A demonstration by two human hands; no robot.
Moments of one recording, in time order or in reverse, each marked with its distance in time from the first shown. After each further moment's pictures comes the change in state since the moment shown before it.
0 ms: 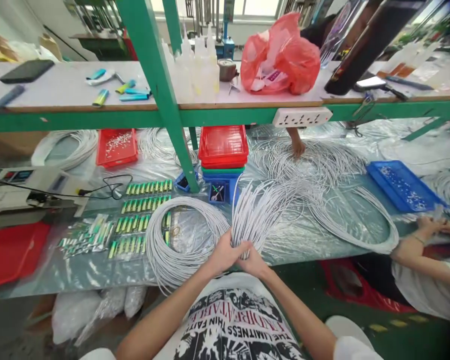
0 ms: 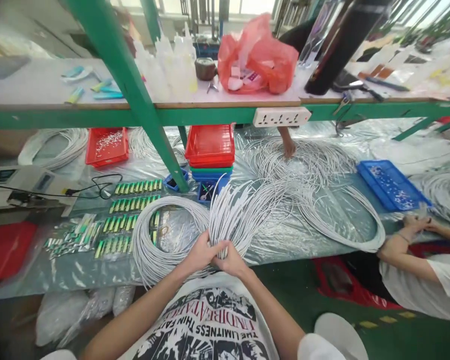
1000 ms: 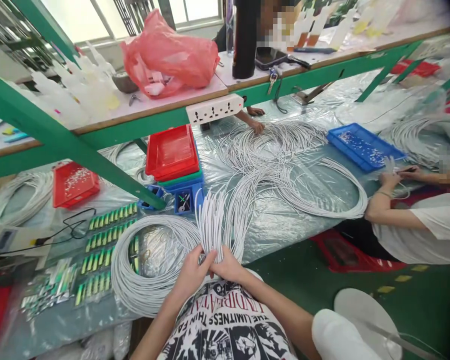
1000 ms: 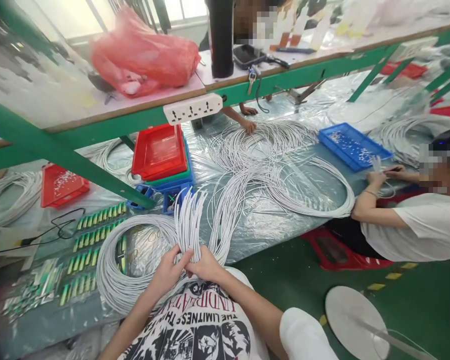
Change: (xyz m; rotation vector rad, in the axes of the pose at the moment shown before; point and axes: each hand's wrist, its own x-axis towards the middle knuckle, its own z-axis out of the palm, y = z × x) left_hand 0.005 -0.002 0.051 0.598 0.051 -0.018; right_hand -0.014 0.022 -0.047 0.354 -0.107 -0.026
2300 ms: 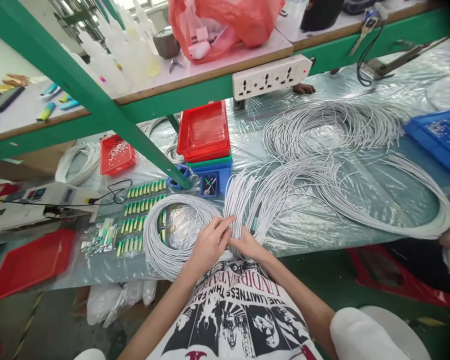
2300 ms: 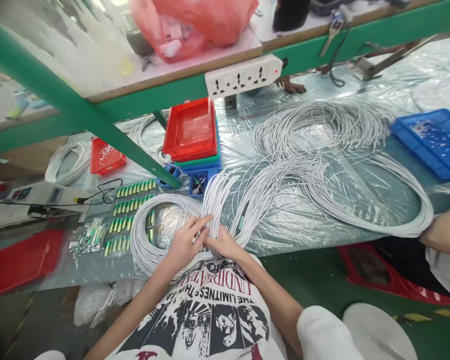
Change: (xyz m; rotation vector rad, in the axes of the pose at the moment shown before) left_hand 0.016 -0.002 -0.029 0.361 0.090 0.332; right_hand 0.041 -0.022 -0.001 -0.003 -0.123 -0.067
